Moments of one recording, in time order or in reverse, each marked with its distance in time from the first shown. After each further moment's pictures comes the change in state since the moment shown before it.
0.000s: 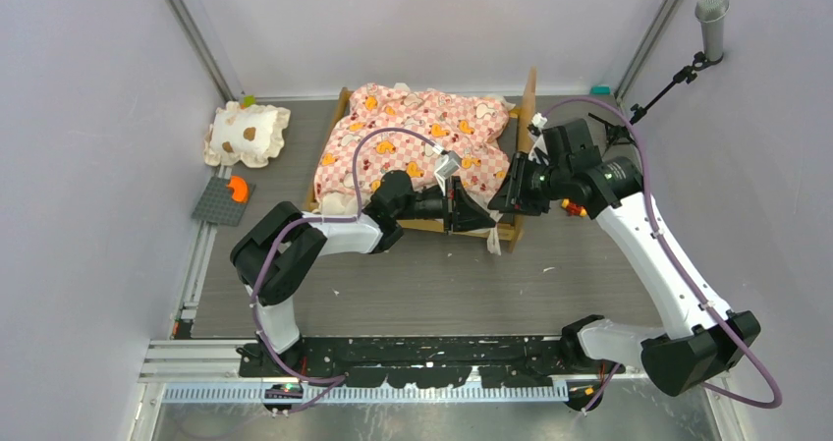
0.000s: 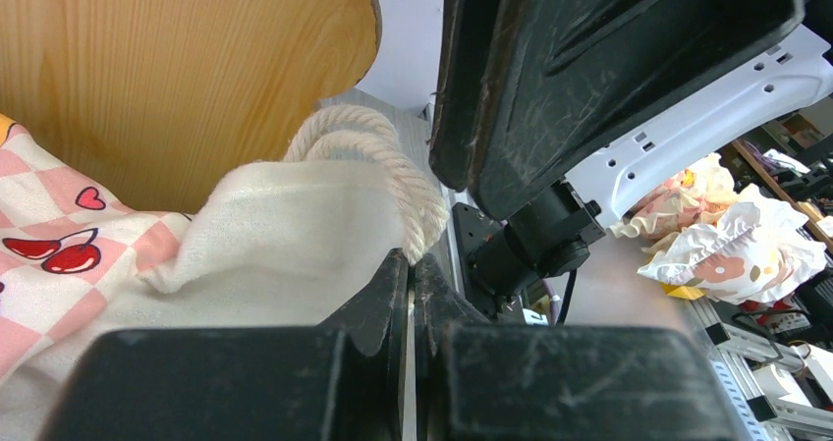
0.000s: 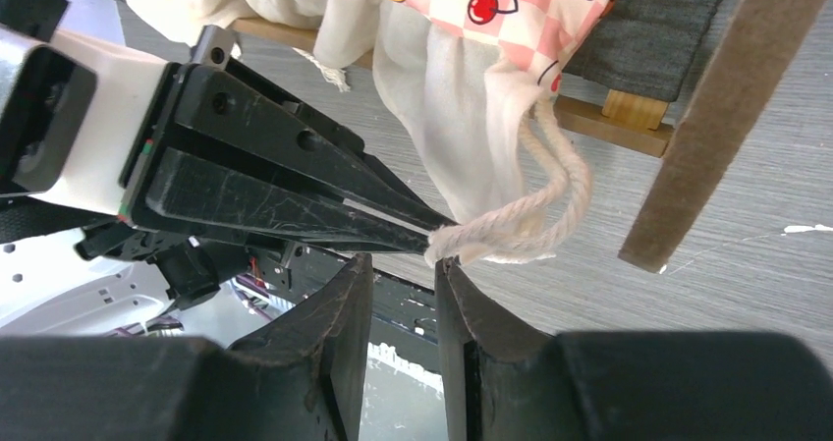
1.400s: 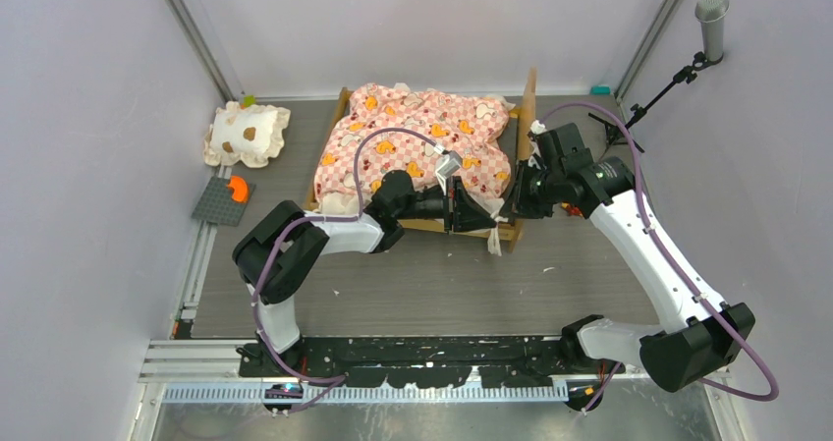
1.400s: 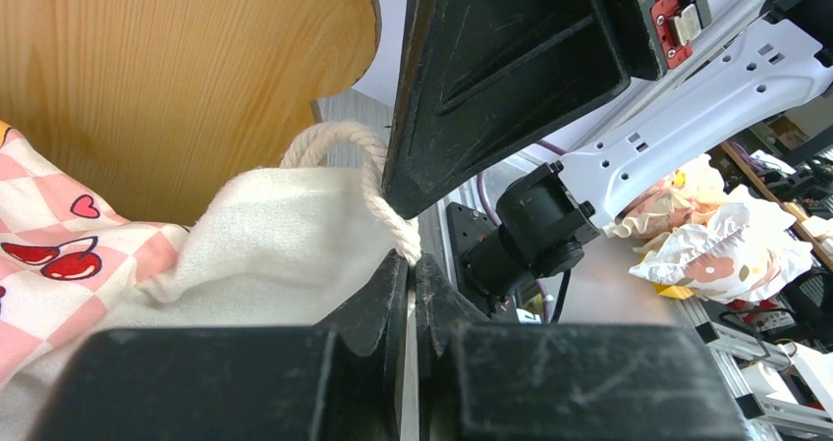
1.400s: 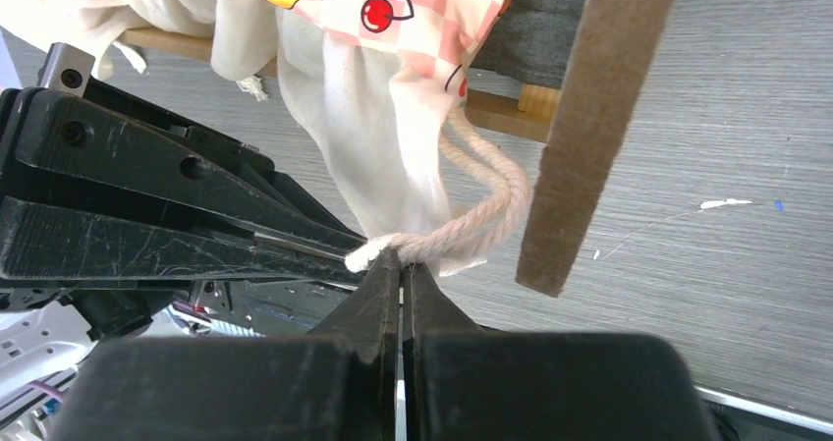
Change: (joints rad) left arm 0.000 0.013 0.008 0.012 0.011 -0.018; right arm 0.002 0.023 -0.043 -0.026 0.123 -0.035
